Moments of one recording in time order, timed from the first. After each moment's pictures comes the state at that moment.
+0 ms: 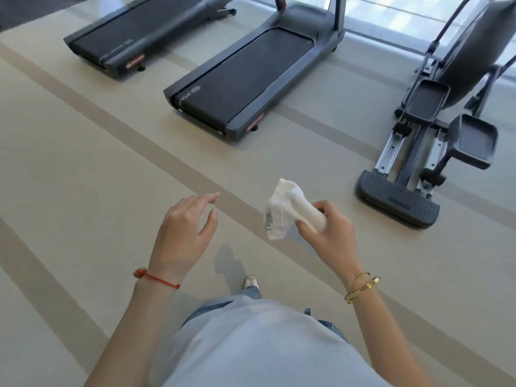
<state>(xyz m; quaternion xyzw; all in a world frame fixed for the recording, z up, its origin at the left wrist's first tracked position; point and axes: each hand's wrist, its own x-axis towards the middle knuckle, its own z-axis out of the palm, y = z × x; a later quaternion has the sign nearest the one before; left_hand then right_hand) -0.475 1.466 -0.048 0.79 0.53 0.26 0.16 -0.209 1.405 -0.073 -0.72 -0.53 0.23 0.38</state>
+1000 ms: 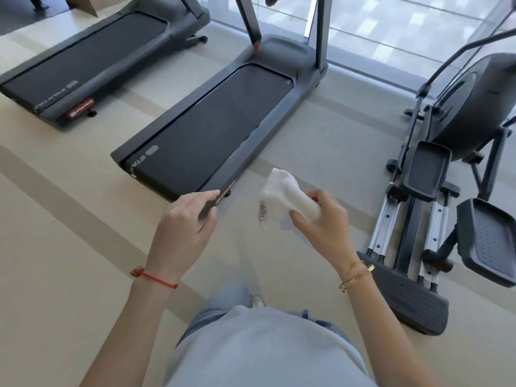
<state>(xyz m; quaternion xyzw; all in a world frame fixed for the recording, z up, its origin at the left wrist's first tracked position) -0.192 2.049 -0.032 0.80 0.50 0.28 0.18 0.068 1.990 -0.044 -0.72 -0.53 0.19 0.40</state>
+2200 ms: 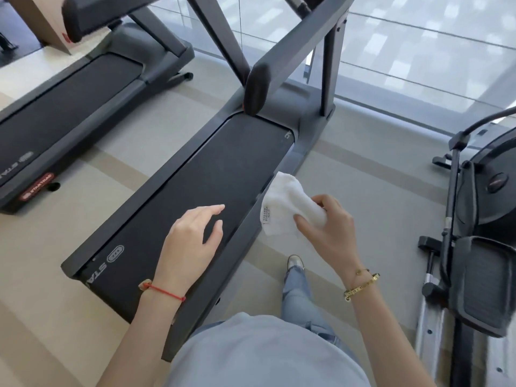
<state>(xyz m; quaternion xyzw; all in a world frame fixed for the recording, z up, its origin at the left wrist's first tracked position) 0.081 2.674 -0.044 0.80 0.51 0.23 0.20 0.334 2.615 -0.053 -0.73 -0.50 0.19 0.43</state>
